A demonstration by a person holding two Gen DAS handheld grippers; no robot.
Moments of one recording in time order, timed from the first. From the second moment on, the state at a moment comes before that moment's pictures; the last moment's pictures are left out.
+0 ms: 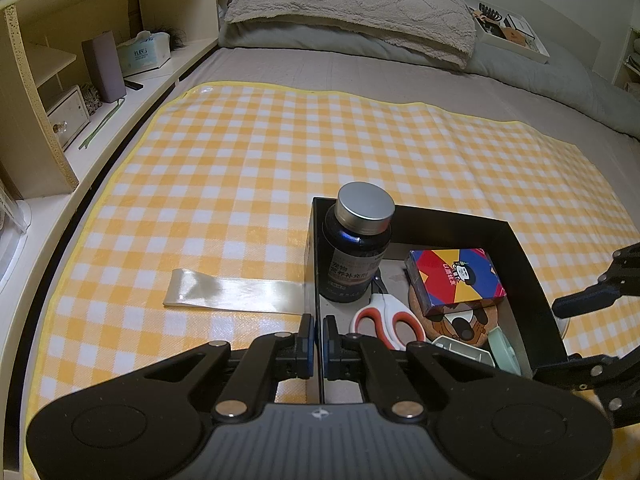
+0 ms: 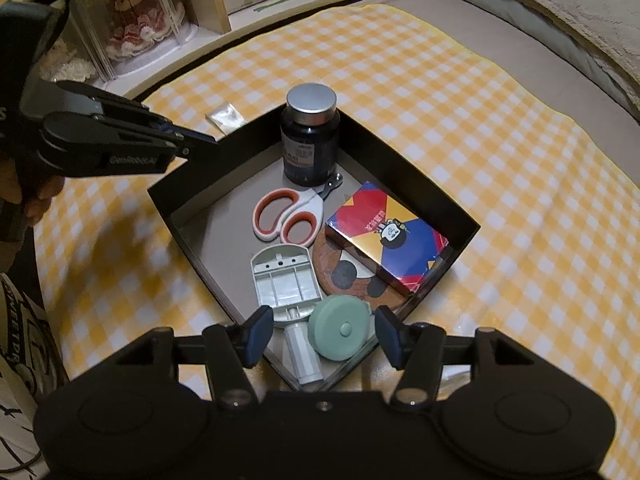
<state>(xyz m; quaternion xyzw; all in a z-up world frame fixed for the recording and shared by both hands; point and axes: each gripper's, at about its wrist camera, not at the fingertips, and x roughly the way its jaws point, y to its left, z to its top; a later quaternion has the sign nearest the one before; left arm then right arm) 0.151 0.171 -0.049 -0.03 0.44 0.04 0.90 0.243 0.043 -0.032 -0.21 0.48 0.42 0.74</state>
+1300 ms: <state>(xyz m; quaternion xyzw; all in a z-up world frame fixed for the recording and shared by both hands) 0.148 0.171 -0.051 -0.03 0.44 0.04 0.89 0.252 -0.077 -0.090 0.01 0.60 0.15 0.79</state>
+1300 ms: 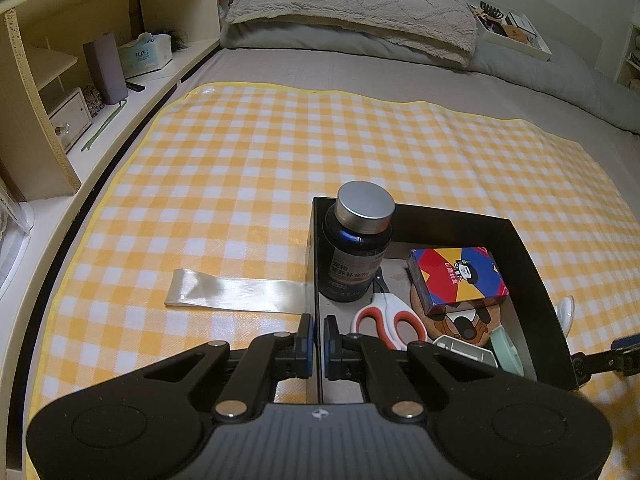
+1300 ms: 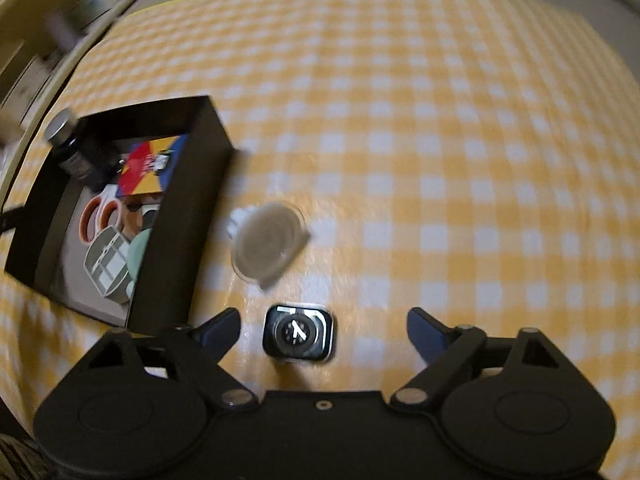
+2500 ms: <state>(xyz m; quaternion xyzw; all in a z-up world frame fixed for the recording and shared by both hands) 0.148 0.172 -0.050 -0.03 0.45 0.04 0.89 0.251 -0.043 -0.092 -0.06 0.59 0.20 0.78</state>
